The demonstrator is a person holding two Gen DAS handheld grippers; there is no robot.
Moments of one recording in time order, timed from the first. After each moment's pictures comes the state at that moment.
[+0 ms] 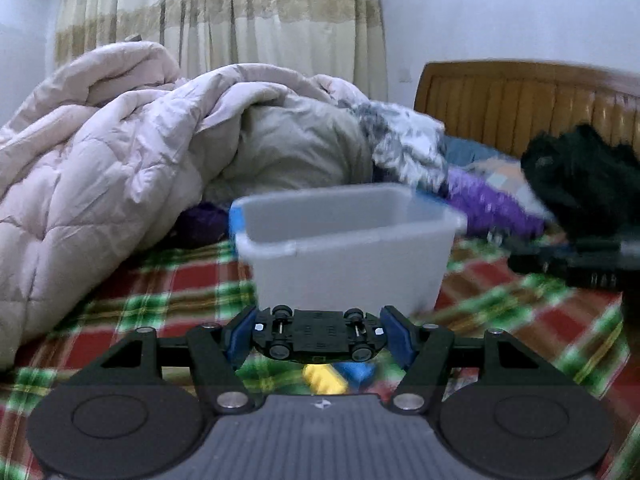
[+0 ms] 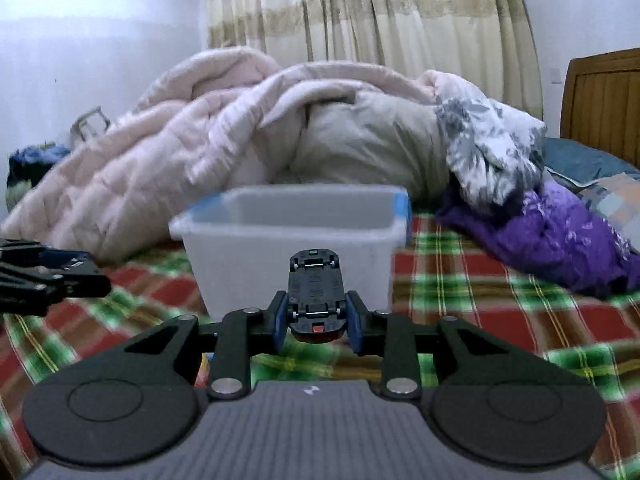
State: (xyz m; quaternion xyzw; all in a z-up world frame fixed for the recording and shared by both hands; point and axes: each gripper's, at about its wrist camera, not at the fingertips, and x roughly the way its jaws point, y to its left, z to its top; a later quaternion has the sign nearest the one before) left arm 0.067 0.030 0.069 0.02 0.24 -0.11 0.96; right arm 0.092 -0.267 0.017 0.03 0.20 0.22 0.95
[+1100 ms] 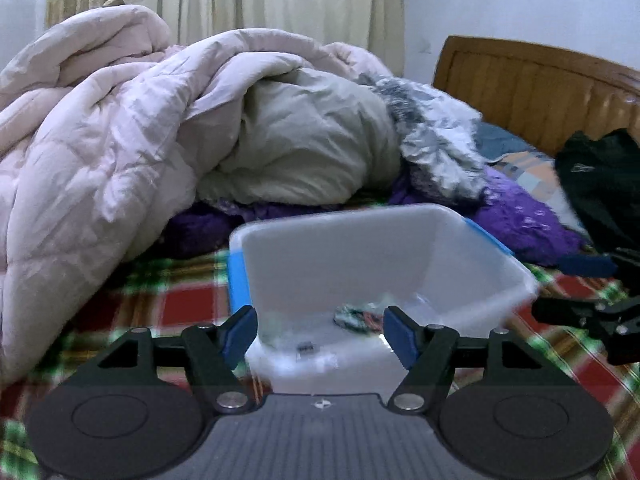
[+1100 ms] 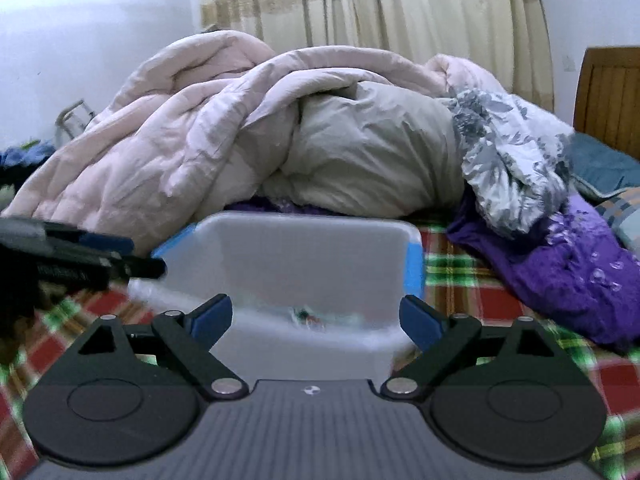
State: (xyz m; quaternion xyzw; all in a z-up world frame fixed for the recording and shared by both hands) left arm 0.167 0.030 0.072 0.02 0.29 -0.11 0.95; right arm 0.153 -0.252 0.028 -0.01 0.24 0.22 0.94
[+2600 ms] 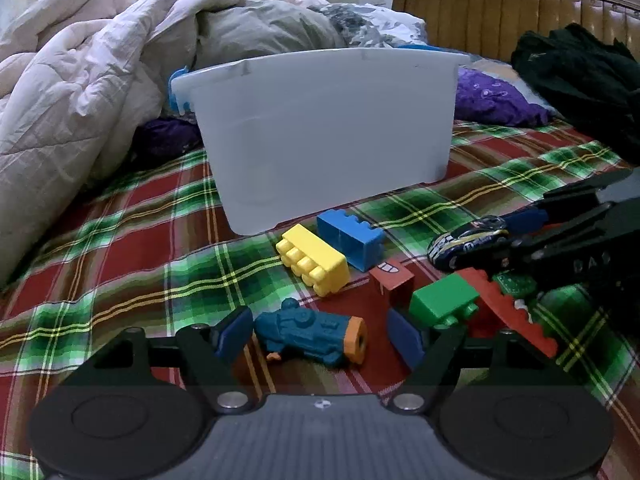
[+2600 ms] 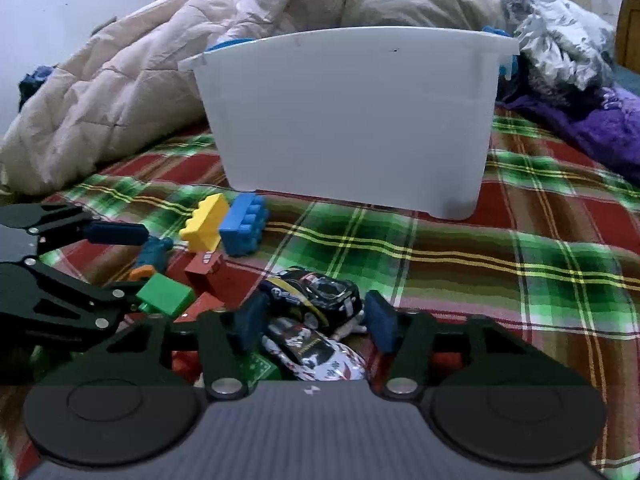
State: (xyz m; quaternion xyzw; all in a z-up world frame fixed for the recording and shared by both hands) left arm 0.081 0.013 -0.069 0.10 0.32 -0.13 0.93; right arm 0.119 -0.224 -0.094 -0.01 0.34 0.27 0.90
